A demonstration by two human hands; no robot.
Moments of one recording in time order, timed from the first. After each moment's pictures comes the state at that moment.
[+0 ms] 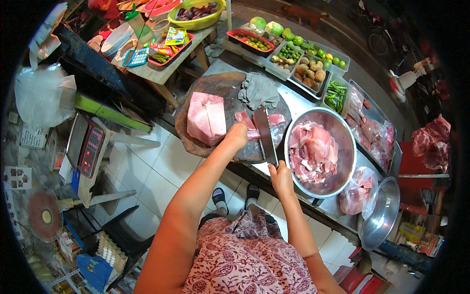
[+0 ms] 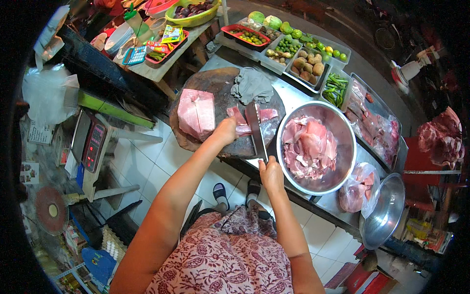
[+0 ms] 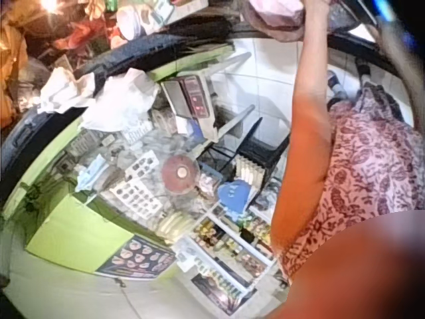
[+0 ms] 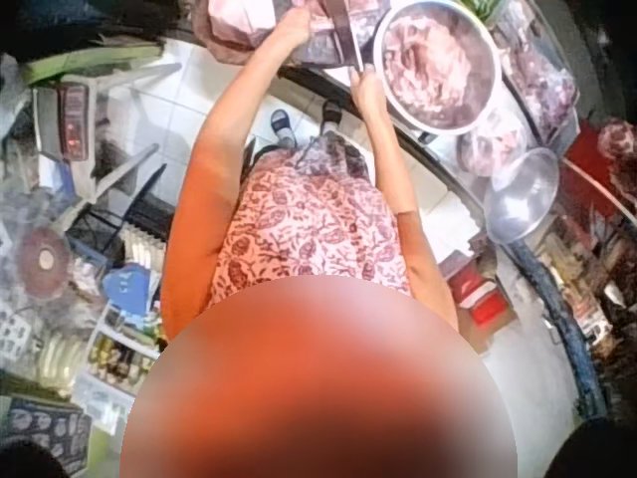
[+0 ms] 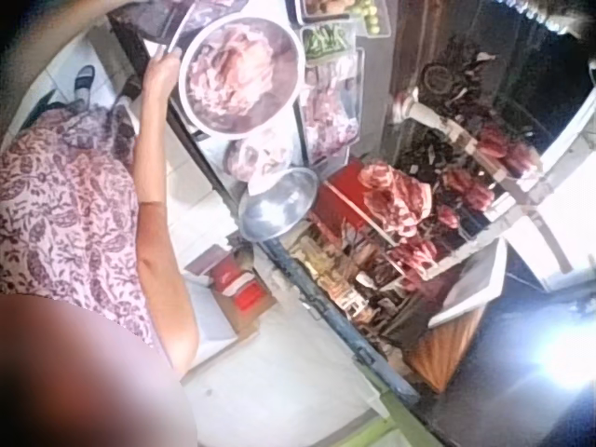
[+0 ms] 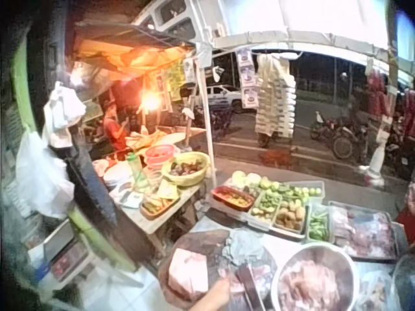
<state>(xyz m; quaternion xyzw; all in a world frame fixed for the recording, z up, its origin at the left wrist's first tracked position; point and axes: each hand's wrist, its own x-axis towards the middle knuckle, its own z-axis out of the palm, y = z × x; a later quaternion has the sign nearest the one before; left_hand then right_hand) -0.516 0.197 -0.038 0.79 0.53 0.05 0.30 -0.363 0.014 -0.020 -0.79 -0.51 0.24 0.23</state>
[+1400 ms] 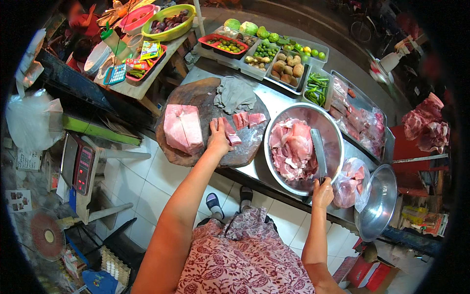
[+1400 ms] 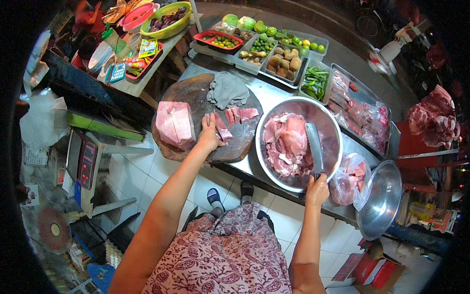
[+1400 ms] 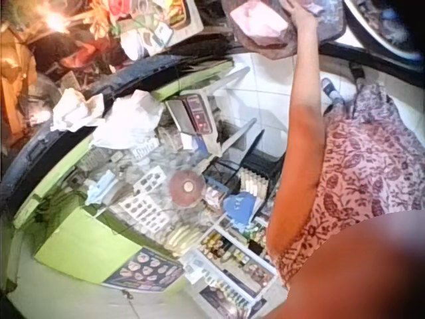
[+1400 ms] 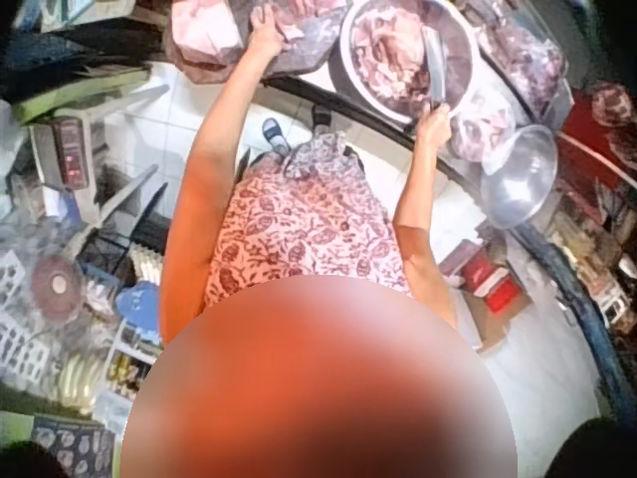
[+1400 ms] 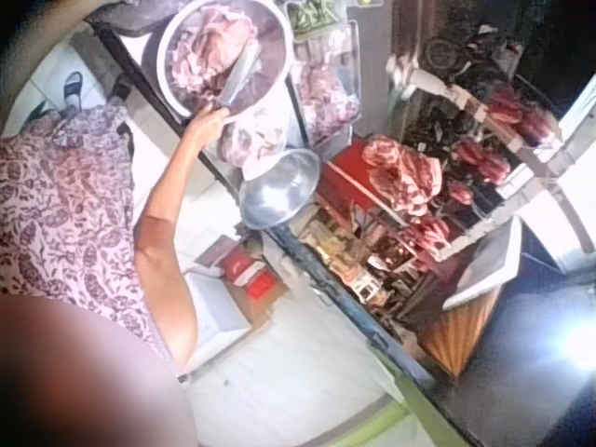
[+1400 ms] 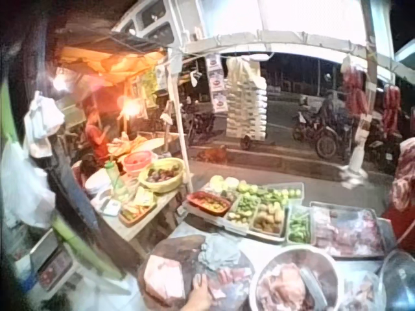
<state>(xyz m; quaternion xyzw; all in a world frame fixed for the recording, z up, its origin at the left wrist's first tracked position) -0.497 0.189 -0.048 0.73 0.59 0.04 0.33 -0.197 -0.092 -0.013 -0.94 -0.33 -0.03 0.06</state>
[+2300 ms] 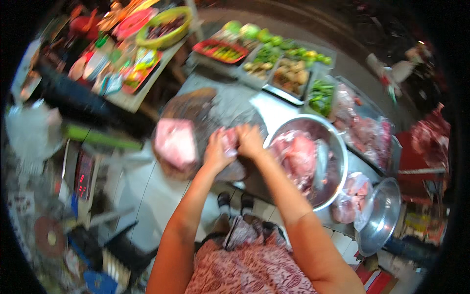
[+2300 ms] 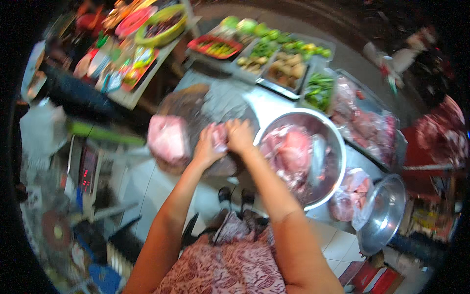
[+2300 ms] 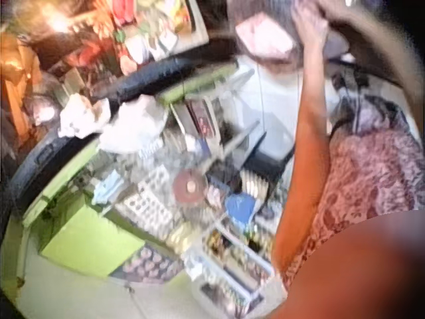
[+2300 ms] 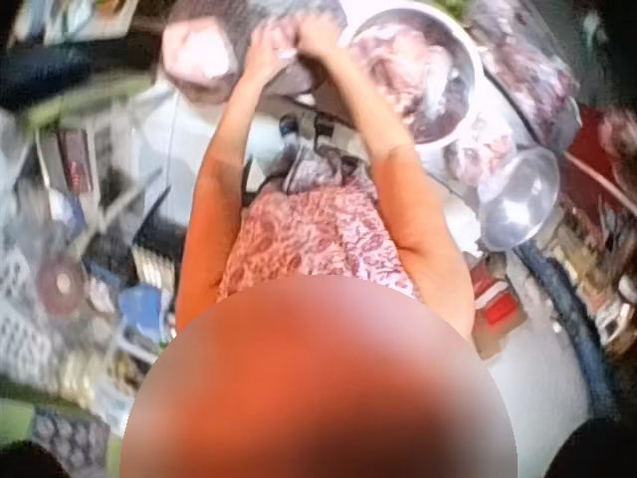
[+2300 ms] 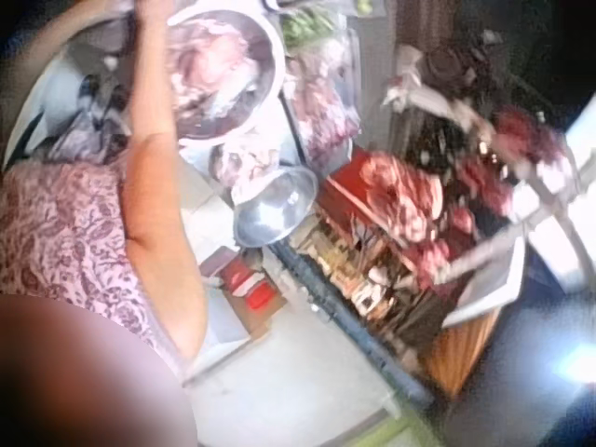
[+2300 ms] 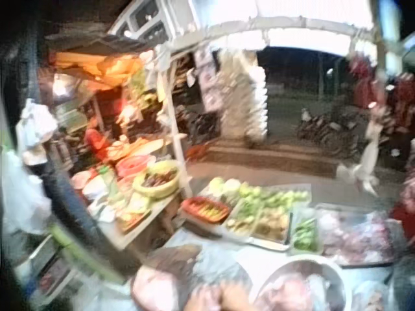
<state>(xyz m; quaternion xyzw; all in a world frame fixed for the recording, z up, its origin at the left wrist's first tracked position) -0.487 0.188 -0.054 0.76 0.53 0.22 0.30 -0.318 0.197 -0.063 -0.65 -0.74 0.13 0.08</state>
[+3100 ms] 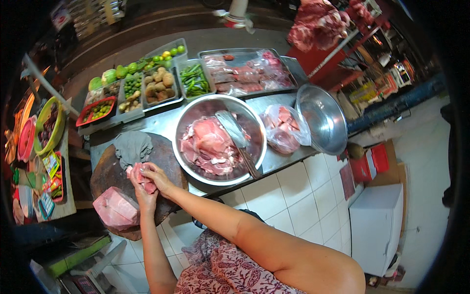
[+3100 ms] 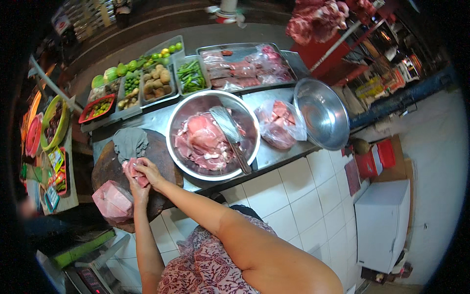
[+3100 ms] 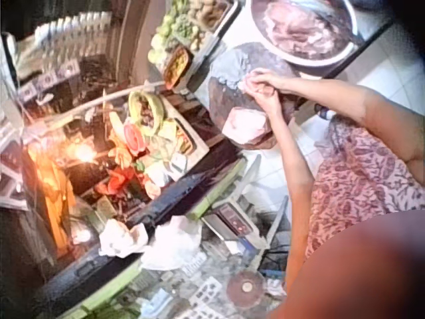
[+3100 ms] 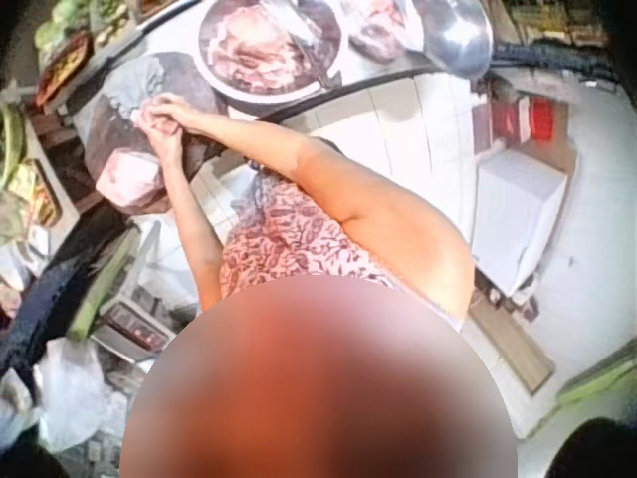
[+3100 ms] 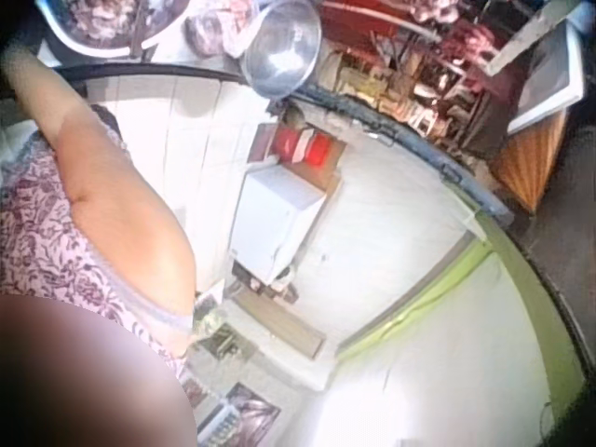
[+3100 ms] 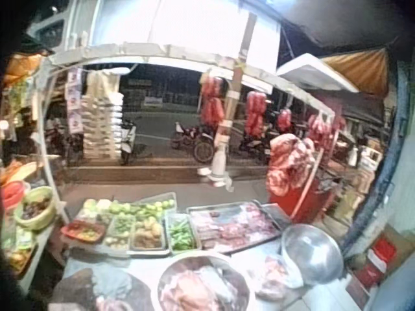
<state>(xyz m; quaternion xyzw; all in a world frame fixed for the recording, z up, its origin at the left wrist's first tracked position) -0.498 0.206 -0.047 0.77 0.29 0.35 0.44 -0.405 0.173 -0.058 -0.42 -0.12 0.52 0.74</state>
